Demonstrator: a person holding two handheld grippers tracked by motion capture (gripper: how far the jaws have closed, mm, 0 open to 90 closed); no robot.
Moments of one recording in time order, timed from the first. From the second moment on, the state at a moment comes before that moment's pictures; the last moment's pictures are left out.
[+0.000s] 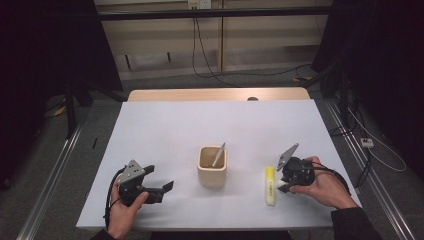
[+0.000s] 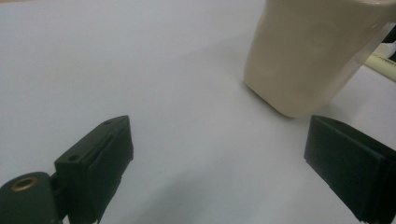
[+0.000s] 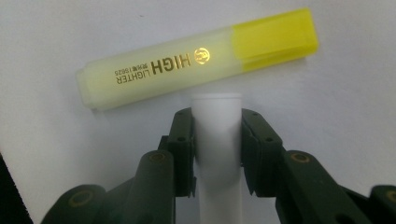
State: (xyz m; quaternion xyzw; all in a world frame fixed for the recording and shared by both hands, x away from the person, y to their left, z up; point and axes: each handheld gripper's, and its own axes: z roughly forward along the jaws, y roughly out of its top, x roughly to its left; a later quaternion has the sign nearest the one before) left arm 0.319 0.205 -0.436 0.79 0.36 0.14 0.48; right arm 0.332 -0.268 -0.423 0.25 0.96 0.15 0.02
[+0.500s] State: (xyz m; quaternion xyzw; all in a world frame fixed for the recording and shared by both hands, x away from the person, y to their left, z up) left arm 0.319 0.205 -0.436 0.79 0.36 0.14 0.49; right arm 0.330 -0.280 -0.403 0.28 0.93 0.21 0.07
